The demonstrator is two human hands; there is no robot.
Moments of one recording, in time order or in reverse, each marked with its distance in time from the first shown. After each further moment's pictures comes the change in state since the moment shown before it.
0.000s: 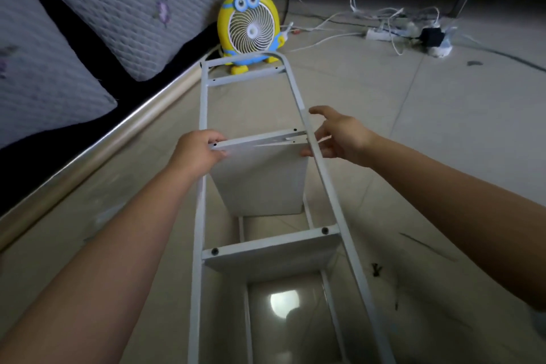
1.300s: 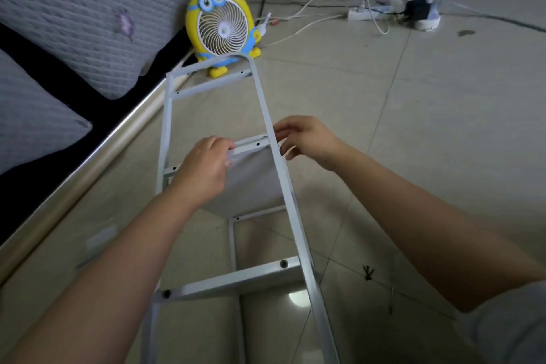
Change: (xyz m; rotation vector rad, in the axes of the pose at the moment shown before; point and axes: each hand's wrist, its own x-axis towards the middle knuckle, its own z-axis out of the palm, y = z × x) left_hand 0.010 0.053 0.043 0.408 -0.074 0.345; right_hand 0.035 0.020 -0.026 -0.089 -0.017 -0.225
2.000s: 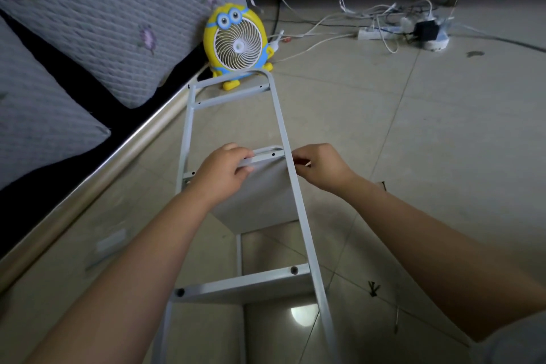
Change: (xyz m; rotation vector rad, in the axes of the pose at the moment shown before) left_hand 0.003 0.007 -0.006 -0.147 0.006 0.009; right_hand -0.005 0.026 0.001 -0.729 0.083 -0.371
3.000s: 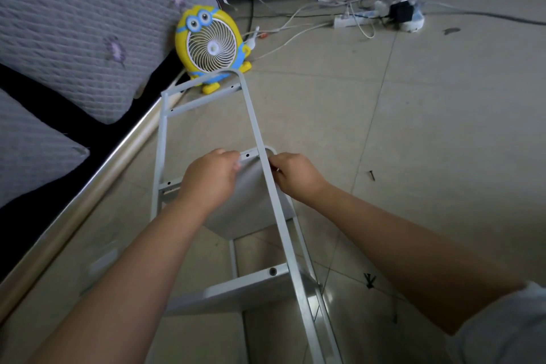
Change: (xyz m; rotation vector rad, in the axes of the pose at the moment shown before) left_hand 0.015 0.026 0.003 0.298 -0.037 0.017; right_hand -0.001 0.004 0.017 -0.064 -0.002 0.064
